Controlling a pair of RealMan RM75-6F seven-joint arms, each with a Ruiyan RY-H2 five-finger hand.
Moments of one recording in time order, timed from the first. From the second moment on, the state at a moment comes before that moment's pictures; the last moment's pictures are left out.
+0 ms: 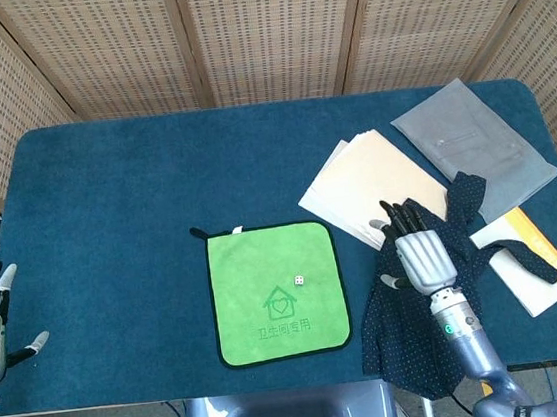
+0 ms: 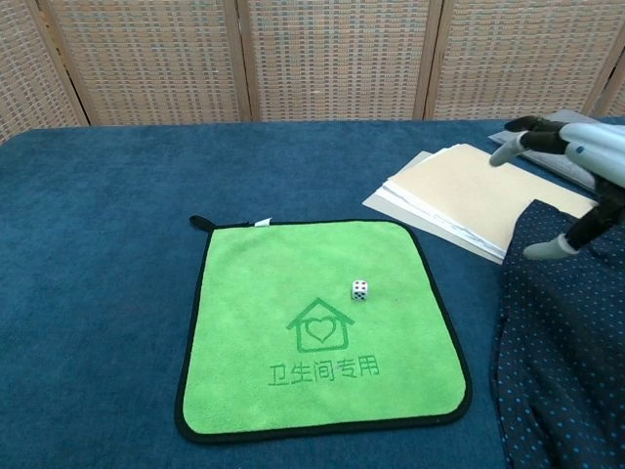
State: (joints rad) left arm -0.09 -1.23 -0.08 -1.56 1.45 1.52 0.13; right arm 0.41 -1.52 0.22 -1.60 -1.33 1.19 -0.34
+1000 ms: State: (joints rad) left arm -0.11 -1.23 -0.09 -1.53 1.41 1.46 0.08; right arm 0.58 -1.87 0.27 -1.39 -1.12 1.06 -0.43
